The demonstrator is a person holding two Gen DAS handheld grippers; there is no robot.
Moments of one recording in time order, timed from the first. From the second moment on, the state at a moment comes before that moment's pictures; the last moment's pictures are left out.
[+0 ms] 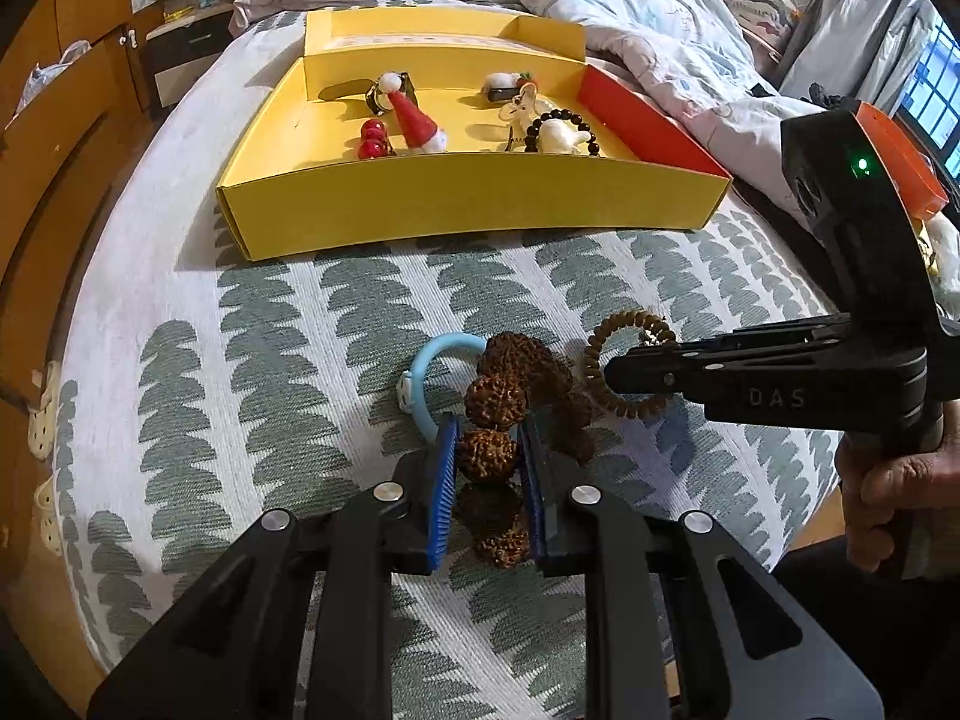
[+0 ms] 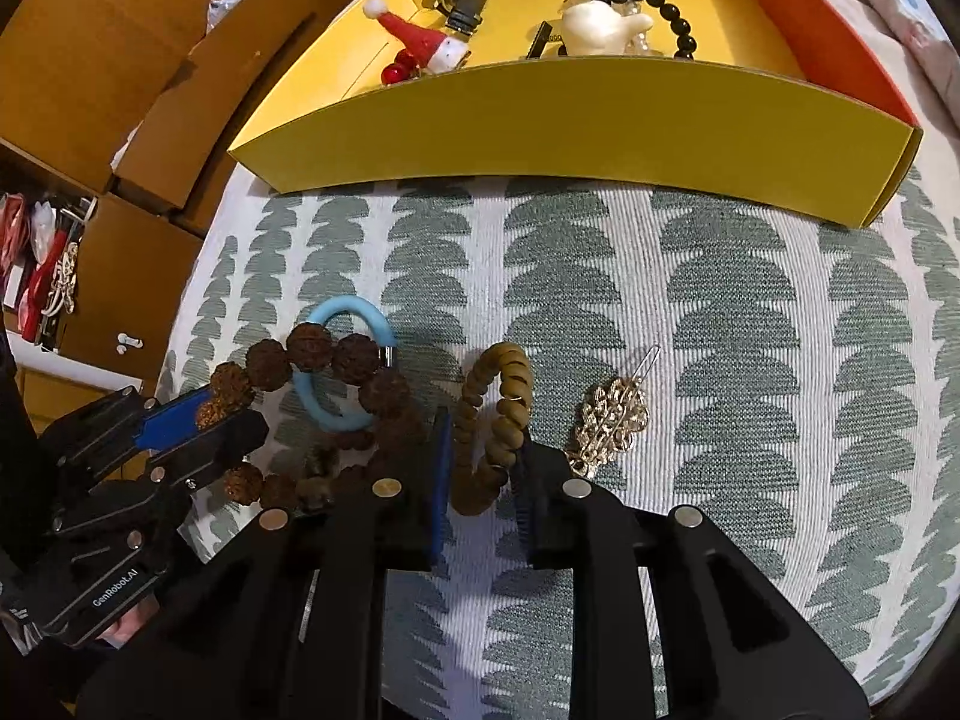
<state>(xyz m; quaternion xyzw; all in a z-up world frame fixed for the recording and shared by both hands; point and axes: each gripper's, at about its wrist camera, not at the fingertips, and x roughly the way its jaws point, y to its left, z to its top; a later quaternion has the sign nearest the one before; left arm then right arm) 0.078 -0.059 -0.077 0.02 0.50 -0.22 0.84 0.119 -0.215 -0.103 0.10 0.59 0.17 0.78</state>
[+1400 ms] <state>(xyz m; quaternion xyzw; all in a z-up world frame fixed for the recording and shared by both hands) 0.127 -0.059 0.047 -0.05 0.39 -0.24 0.89 0.175 -0.227 0.032 0.13 0.45 0.21 0.86</state>
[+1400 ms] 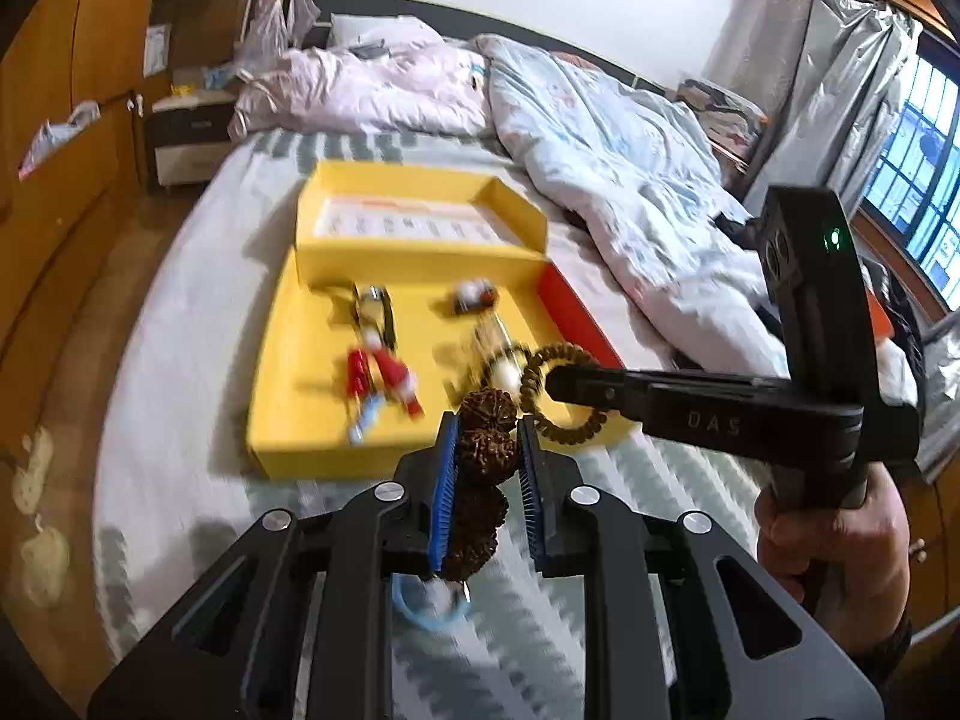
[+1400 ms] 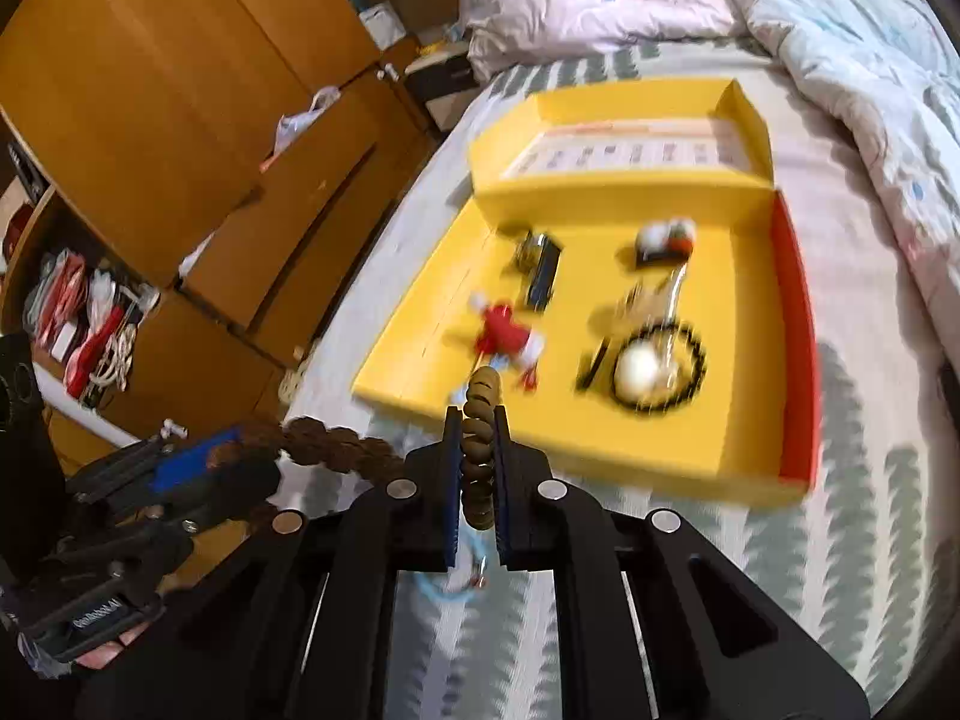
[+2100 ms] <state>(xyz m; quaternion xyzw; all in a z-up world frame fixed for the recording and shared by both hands) 0.277 -0.110 -0.001 -0.04 0.46 -0.20 0.87 0.297 -0.253 -0.042 0.14 0.51 0.13 0.84</state>
